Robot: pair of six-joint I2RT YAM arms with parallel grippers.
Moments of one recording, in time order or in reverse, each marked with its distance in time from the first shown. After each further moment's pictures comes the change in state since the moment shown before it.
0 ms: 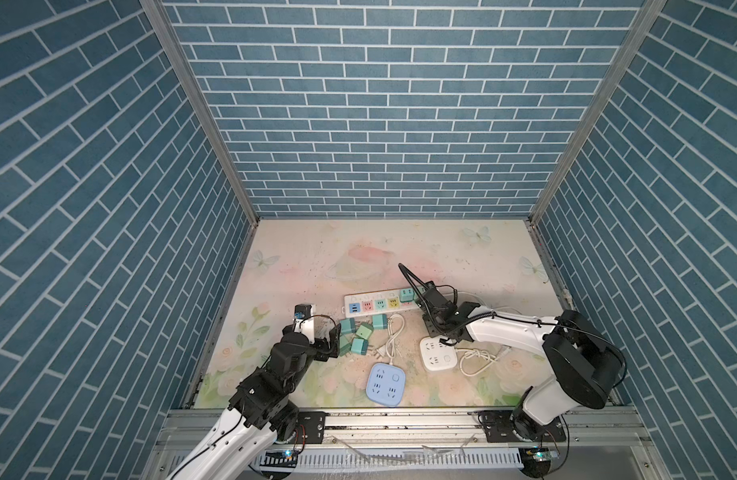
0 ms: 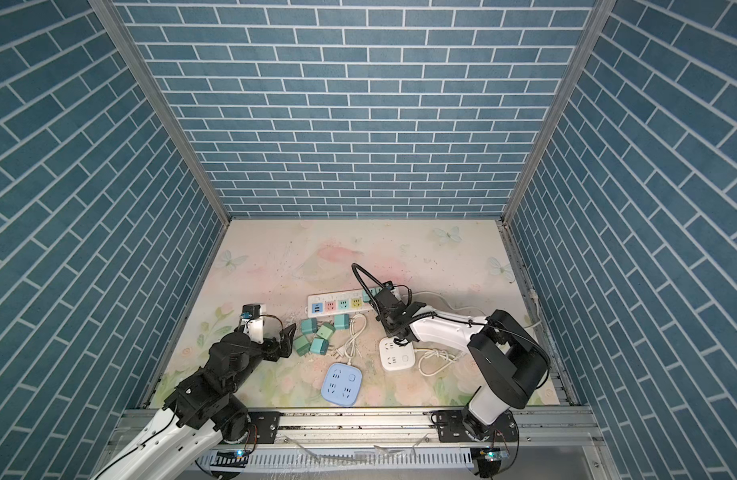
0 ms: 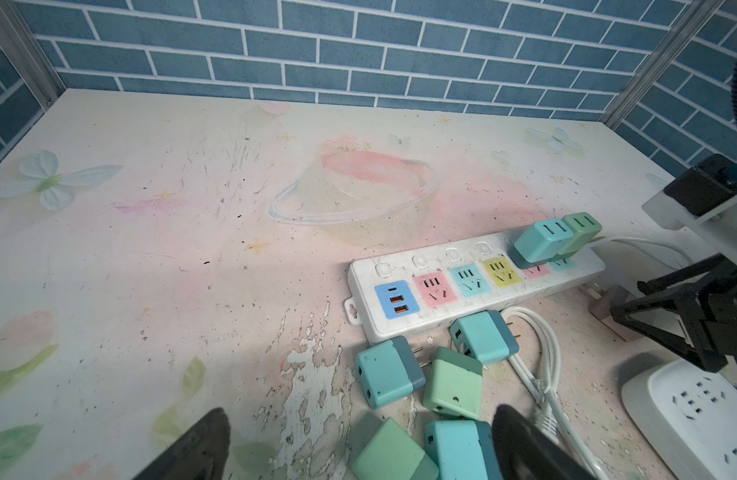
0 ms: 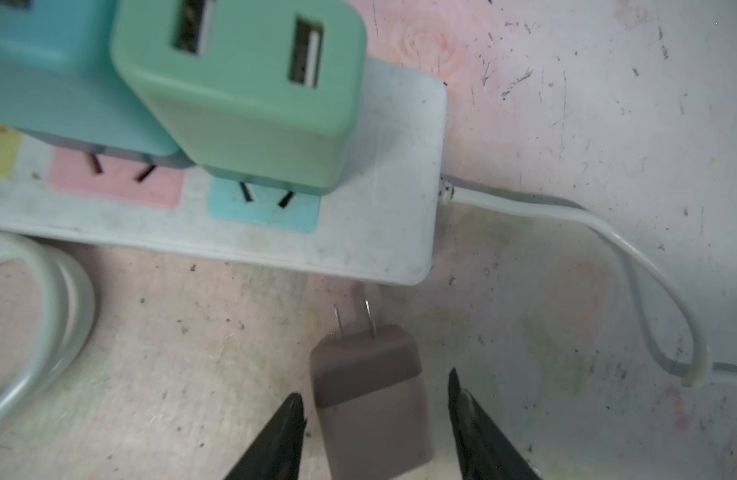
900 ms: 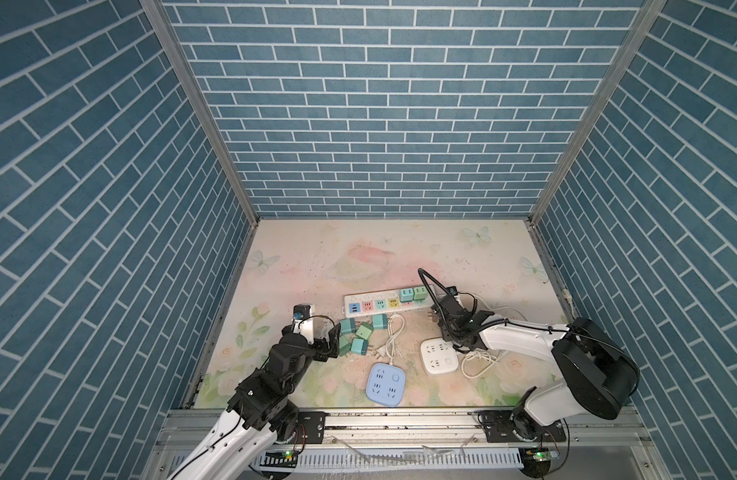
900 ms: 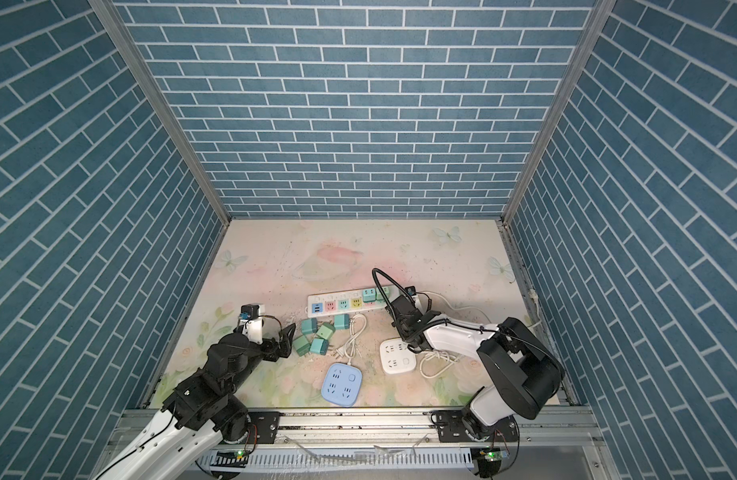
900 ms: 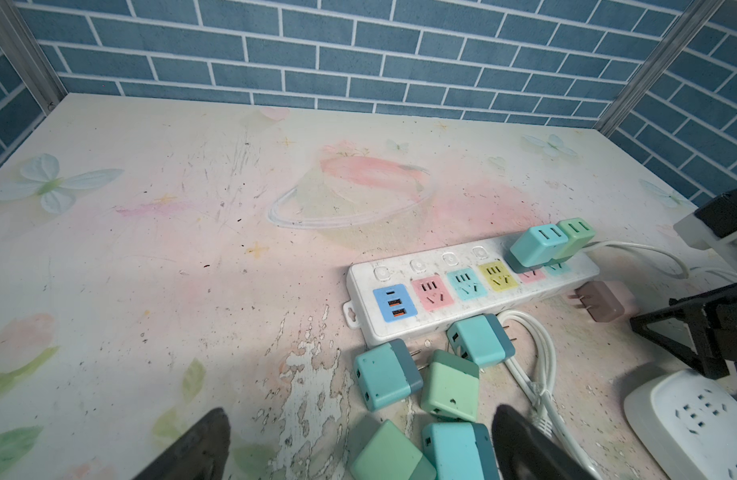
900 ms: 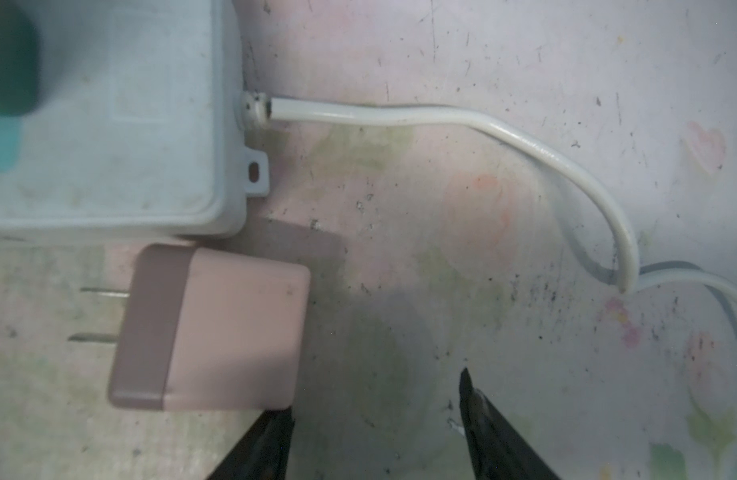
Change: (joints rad) left arm 0.000 -0.021 0.000 -0.006 0.001 -0.003; right arm -0.098 -0.080 -0.169 0.068 0.071 0.109
